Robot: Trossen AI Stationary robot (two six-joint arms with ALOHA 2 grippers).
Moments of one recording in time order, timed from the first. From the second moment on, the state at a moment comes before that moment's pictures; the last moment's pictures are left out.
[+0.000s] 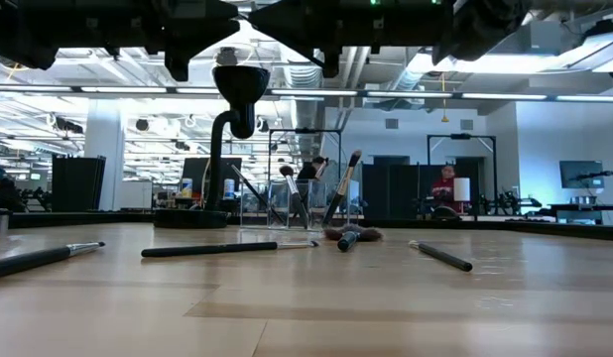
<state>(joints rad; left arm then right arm) -0.26 1.15 0.30 1.01 -0.36 -0.03 0.13 1.81 0.96 0.92 0.21 -0.01</state>
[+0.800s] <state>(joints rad) -0.22 1.15 0.30 1.04 -0.36 -0.02 0.11 1.80 0.96 0.91 0.18 -0.01</state>
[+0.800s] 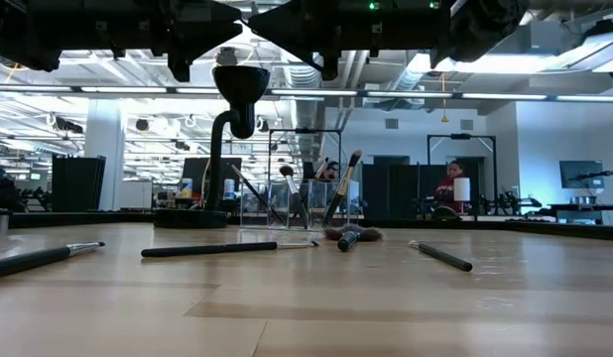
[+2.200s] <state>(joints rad) -0.19 1.15 0.30 1.08 -0.31 0.00 0.08 1.80 1.03 0.80 0.13 -0.02</state>
